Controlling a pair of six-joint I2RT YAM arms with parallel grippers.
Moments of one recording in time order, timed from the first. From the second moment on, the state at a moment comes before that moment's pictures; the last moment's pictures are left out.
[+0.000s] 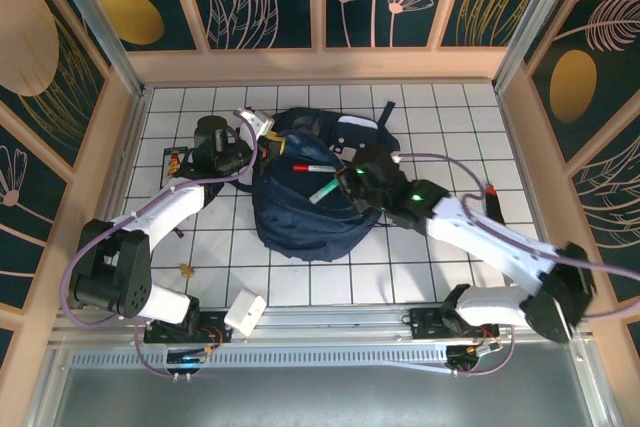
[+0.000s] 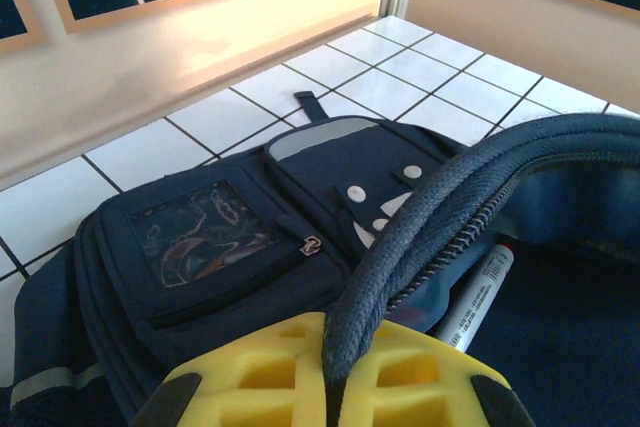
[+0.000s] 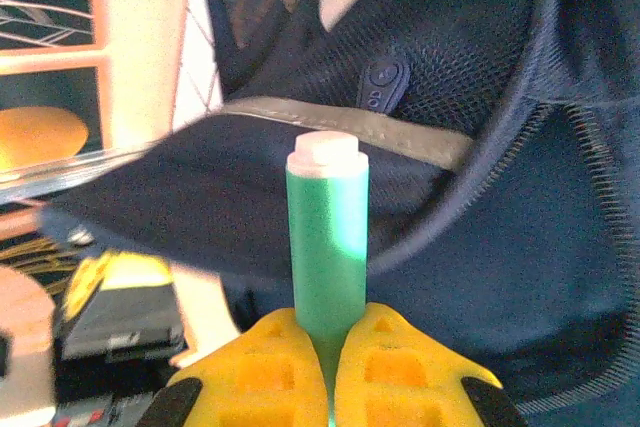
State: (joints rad) left arm -0.30 1.45 0.87 0.22 0.57 0.09; right arm 0.86 1.29 1.01 -0.39 0.13 1.70
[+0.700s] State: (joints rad) left arm -0.29 1.43 0.82 0.26 0.54 0.05; right arm 0.87 1.32 0.98 -0.34 0.17 1.88
